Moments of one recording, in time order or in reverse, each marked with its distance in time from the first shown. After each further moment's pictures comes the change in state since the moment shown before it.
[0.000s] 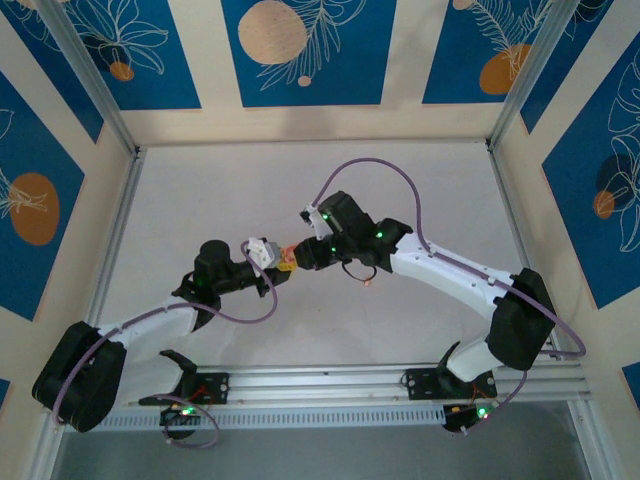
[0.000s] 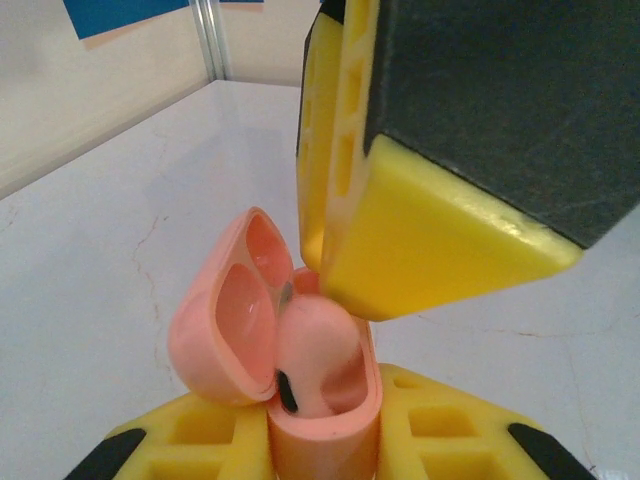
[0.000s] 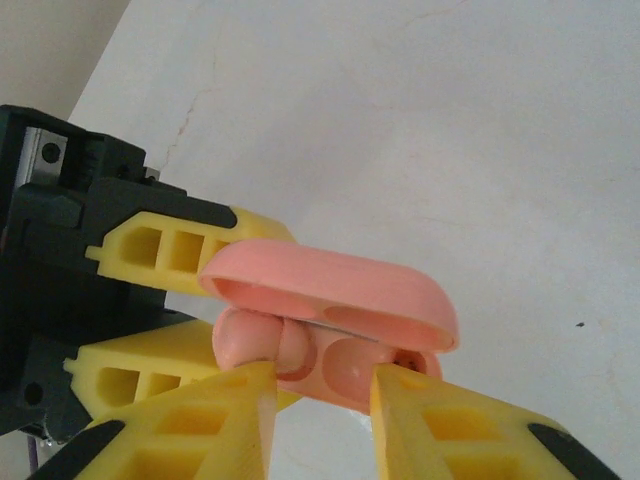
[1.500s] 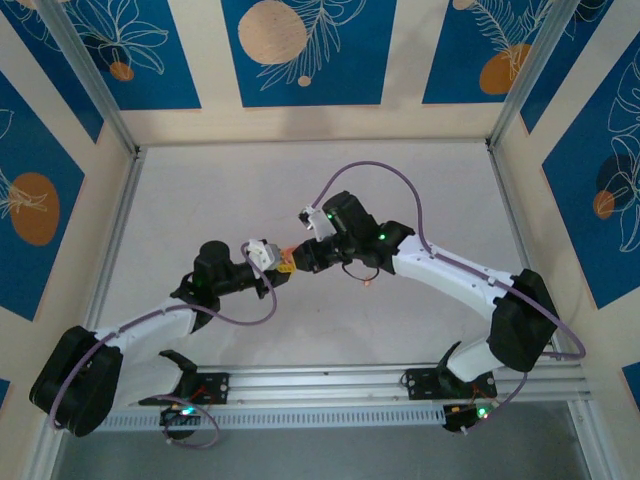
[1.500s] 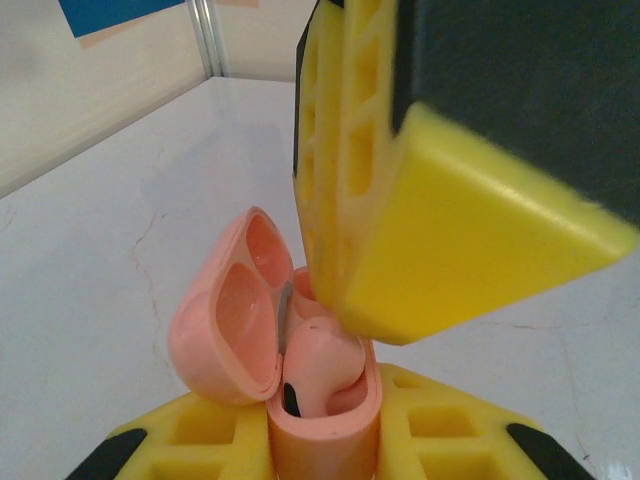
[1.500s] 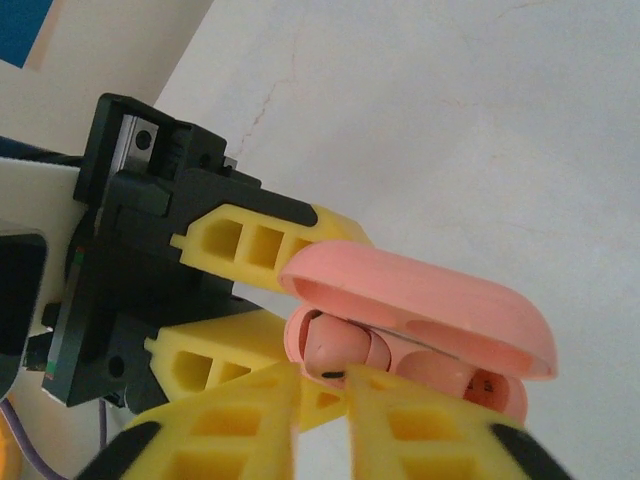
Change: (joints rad) left arm -0.006 -0.024 -0.001 -0.037 -0.006 0.018; right arm -0.025 -0.019 -0.051 0.090 -0.168 -0.006
